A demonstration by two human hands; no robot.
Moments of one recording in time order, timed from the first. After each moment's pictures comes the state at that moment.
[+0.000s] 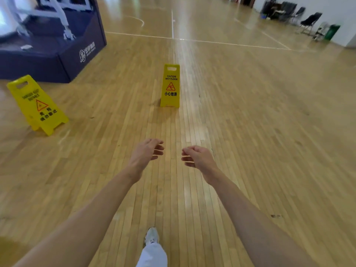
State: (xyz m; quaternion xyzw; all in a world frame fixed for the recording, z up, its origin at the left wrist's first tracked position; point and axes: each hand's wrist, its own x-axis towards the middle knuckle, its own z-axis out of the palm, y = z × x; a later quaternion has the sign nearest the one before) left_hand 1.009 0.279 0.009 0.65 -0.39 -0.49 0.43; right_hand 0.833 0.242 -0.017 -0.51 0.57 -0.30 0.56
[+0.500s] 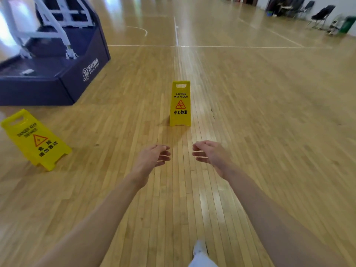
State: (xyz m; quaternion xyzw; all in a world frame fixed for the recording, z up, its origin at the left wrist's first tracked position) left_hand 1.128 -0.044 0.024 0.63 -0.38 -0.52 0.43; right_hand 0.930 -0.100 0.007 -0.52 0.54 -0.33 0.57
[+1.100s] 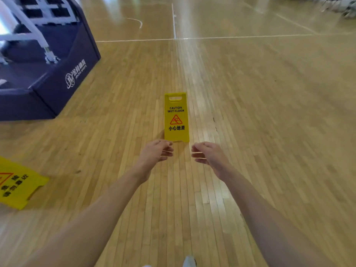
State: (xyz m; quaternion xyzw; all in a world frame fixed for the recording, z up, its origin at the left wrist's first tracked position) left_hand 1.109 -0.478 0.017 0.63 -0.40 -0.51 0.41; right_hand 0.924 -0.517 -0.014 -0.49 0.55 -0.33 0.59
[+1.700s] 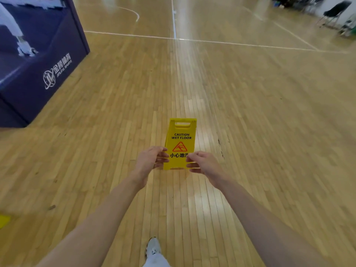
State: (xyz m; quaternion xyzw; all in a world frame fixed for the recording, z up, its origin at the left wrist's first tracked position) left_hand 1.284 -0.828 -0.029 0.62 -0.32 -0.56 0.45; right_hand 1.098 -0.862 -0.044 -0.50 0.58 -0.26 0.59
